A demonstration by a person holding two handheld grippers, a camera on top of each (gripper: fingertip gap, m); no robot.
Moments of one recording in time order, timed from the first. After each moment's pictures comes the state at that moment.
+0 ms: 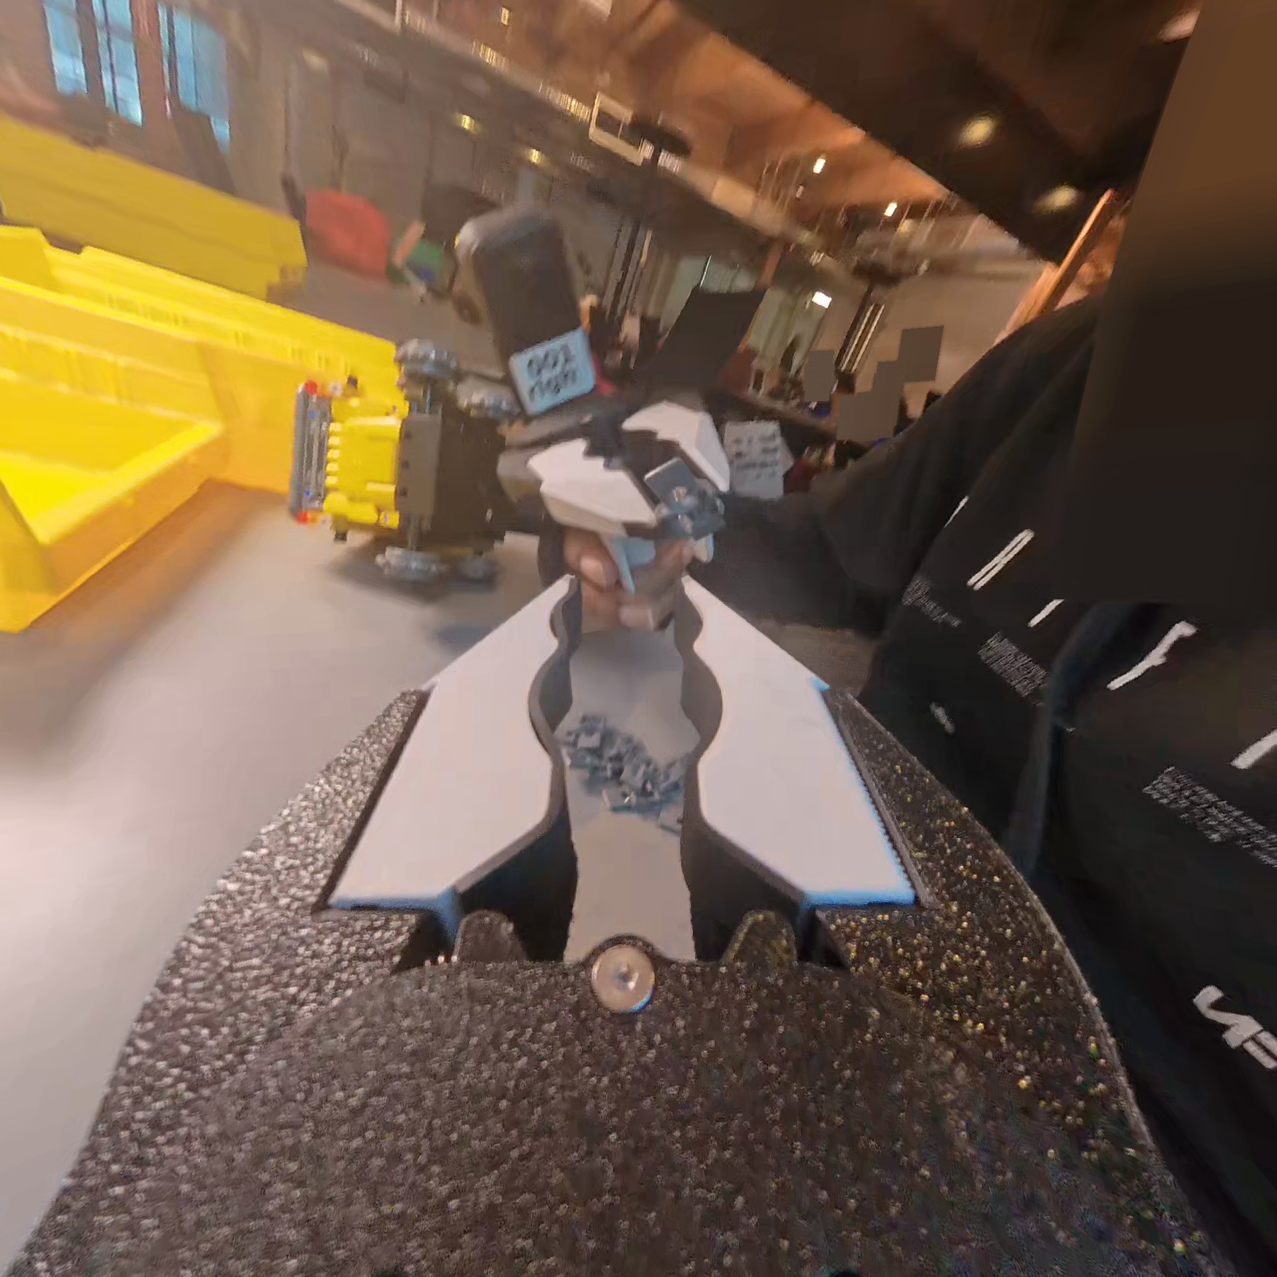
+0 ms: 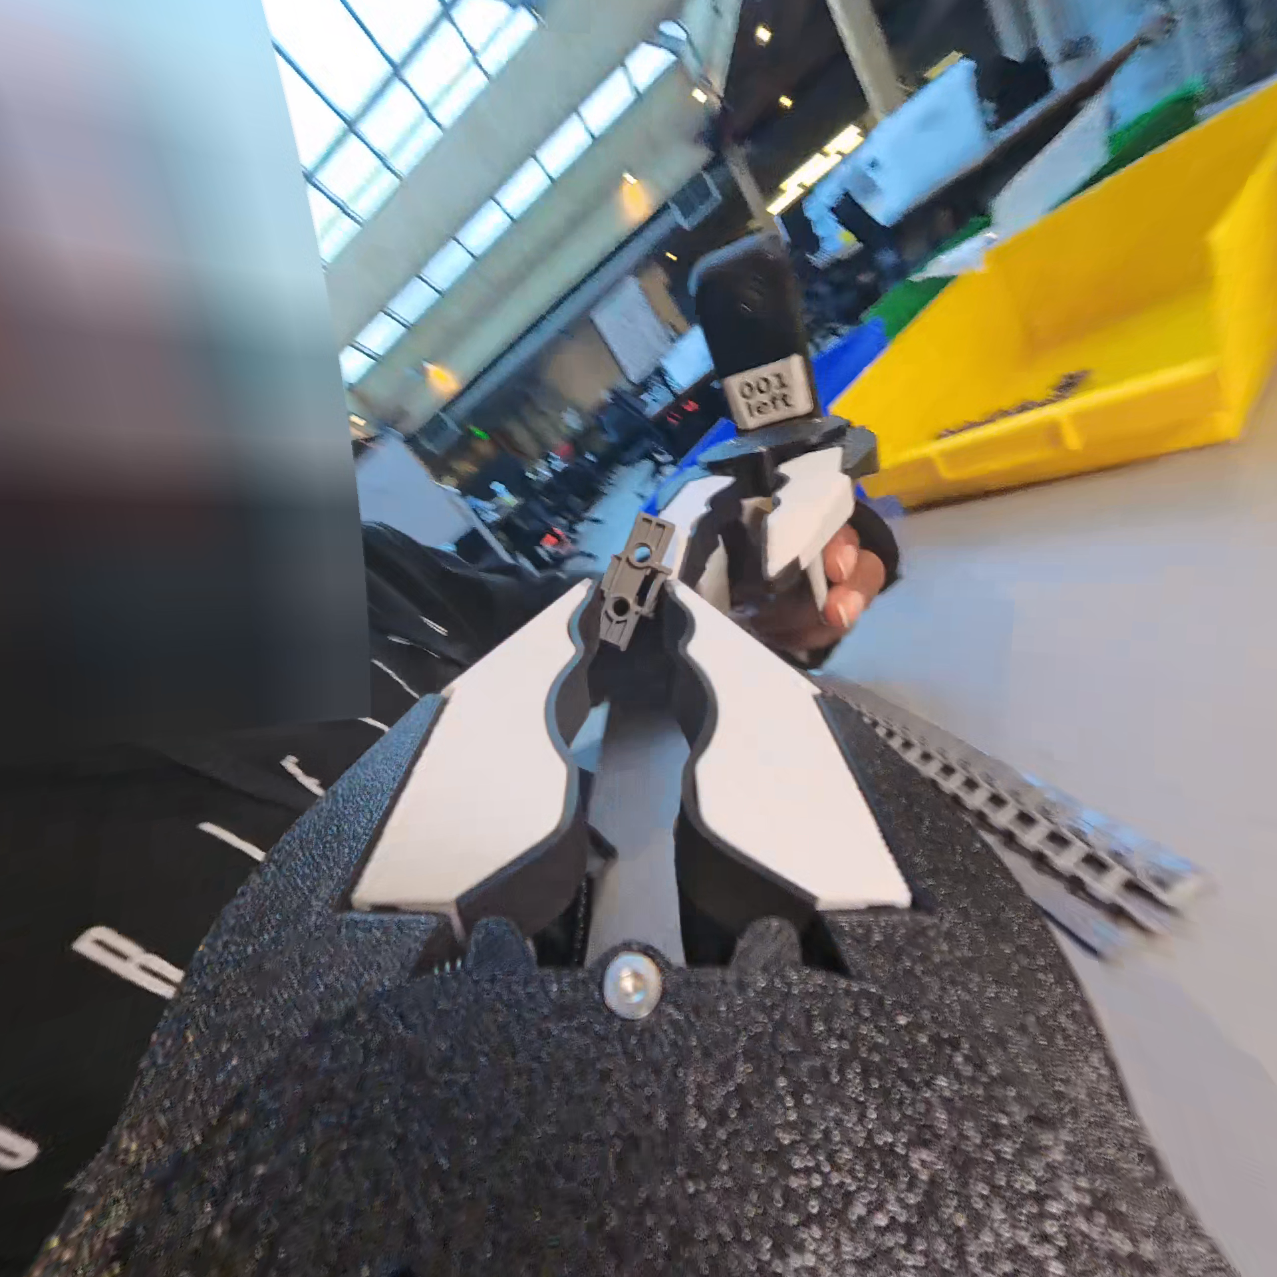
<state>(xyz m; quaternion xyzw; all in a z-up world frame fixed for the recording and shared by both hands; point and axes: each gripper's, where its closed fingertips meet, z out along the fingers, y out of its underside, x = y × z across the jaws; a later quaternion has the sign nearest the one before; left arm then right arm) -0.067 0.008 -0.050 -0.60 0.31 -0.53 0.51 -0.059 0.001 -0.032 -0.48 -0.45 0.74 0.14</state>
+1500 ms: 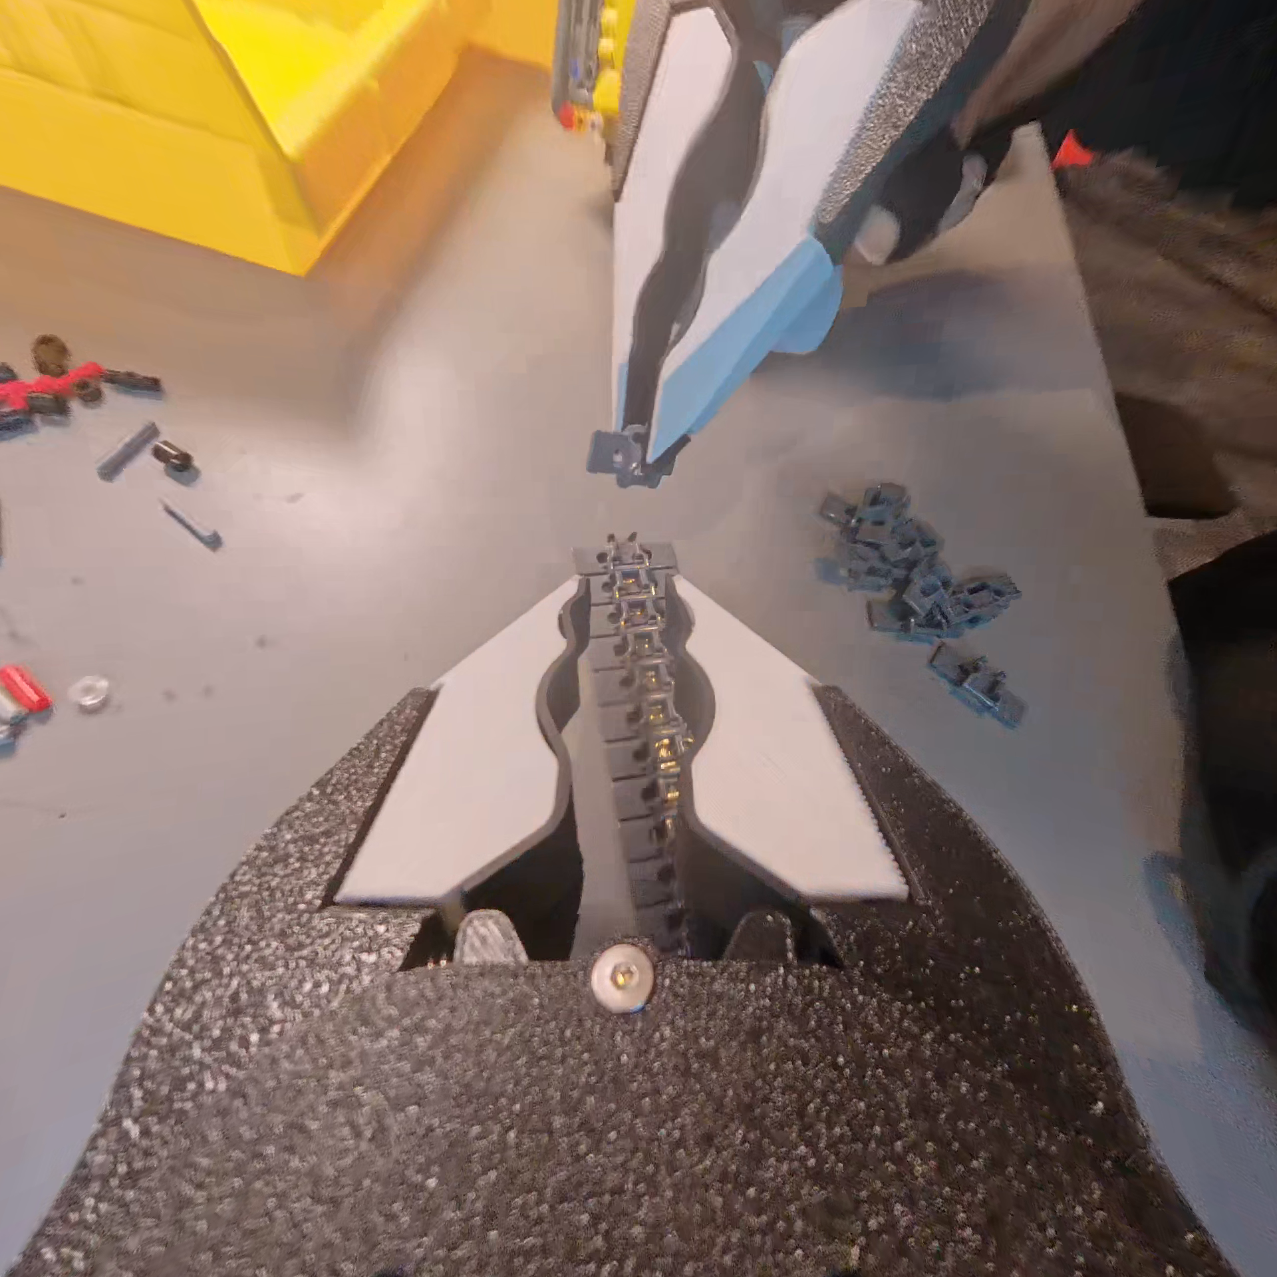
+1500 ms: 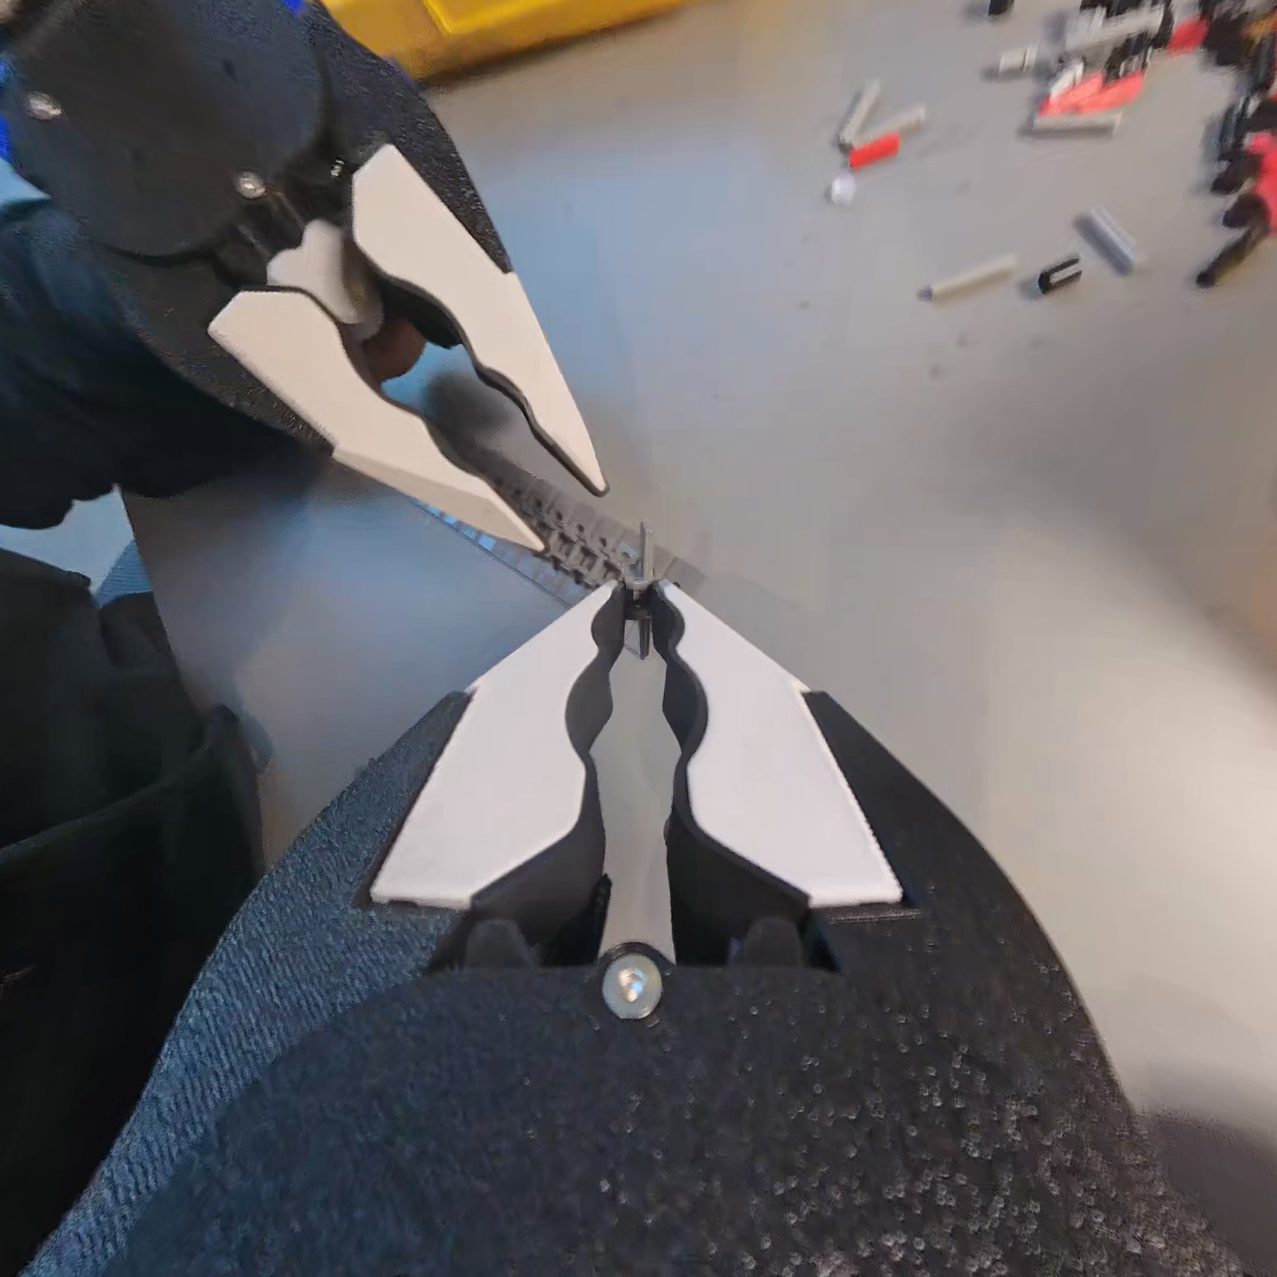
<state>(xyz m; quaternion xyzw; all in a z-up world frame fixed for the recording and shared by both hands) -0.086 0.060 -0.155 -0.82 0.32 -0.25 0.39 -0.070 0.083 -0.148 -0.71 -0.59 0.37 0.13</state>
